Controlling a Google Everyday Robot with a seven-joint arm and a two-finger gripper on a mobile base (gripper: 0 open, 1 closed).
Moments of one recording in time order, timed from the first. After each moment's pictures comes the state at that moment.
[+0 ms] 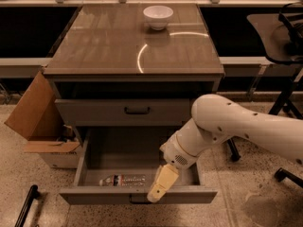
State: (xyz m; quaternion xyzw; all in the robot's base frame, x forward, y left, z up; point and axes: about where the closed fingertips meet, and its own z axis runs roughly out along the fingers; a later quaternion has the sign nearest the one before) arm 0.414 -0.022 0.658 -0.56 0.78 0.27 0.12
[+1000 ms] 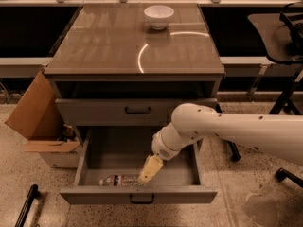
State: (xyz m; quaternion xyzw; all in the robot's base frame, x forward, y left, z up) arm 0.497 0.001 0.586 -0.56 0.78 0.20 0.18
